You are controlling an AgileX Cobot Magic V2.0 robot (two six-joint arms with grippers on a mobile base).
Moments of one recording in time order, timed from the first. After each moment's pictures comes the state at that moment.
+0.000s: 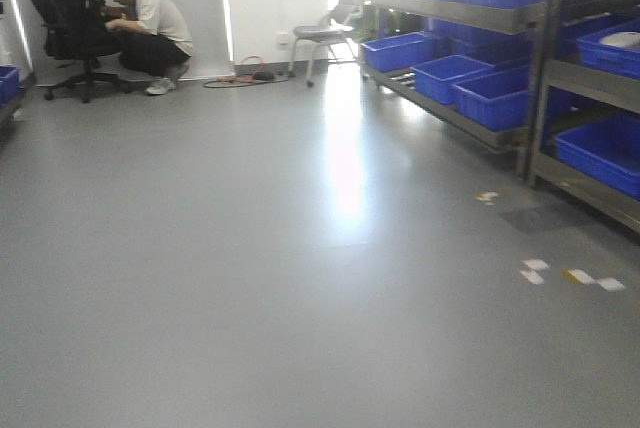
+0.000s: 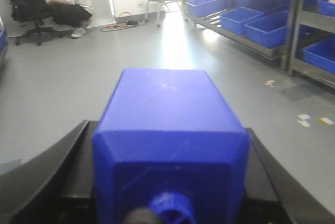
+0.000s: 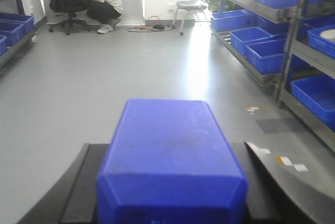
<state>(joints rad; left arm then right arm) -0.27 0.03 -0.42 0.30 0.60 -0.23 0.30 0.02 -0.52 -0.25 0.66 0.23</state>
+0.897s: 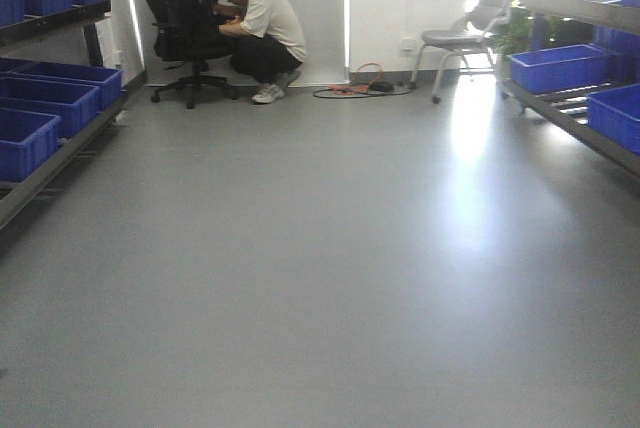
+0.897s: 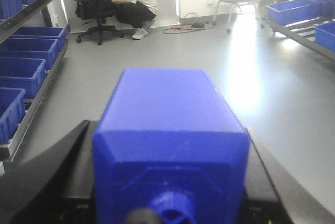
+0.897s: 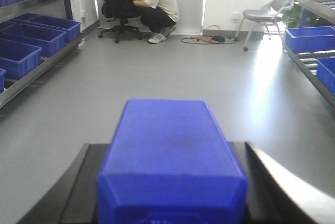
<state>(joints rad) -0.27 0.03 -0.42 0.30 0.60 -0.23 0.30 0.02 -0.52 -0.25 0.66 0.23</state>
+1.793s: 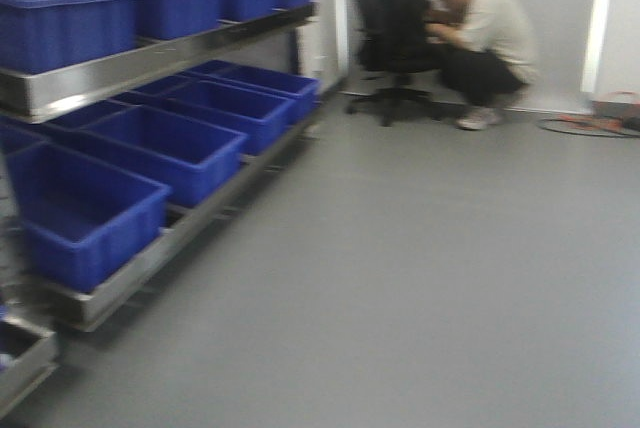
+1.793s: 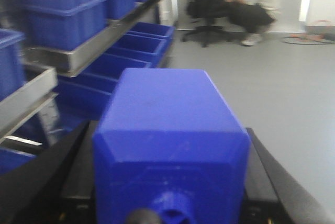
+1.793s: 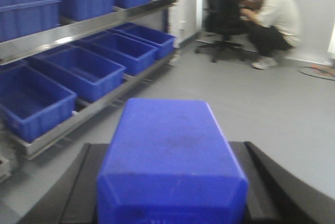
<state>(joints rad) -0.27 0.03 -0.42 0.30 0.60 -0.23 0.30 0.02 -0.52 -0.25 0.66 0.23</state>
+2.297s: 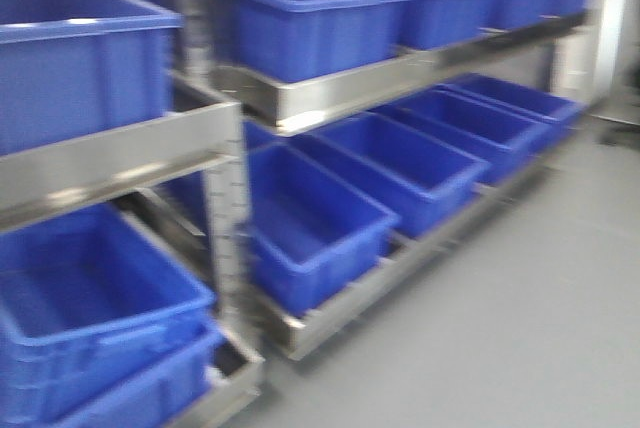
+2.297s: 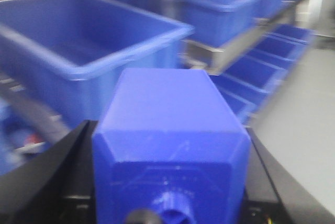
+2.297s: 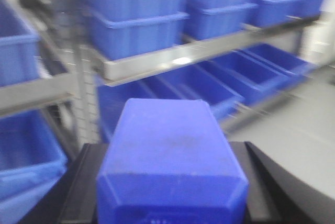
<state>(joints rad) -0.27 0.03 -0.42 0.30 0.60 -0.23 0.30 0.02 -0.52 -0.25 0.66 0.23</state>
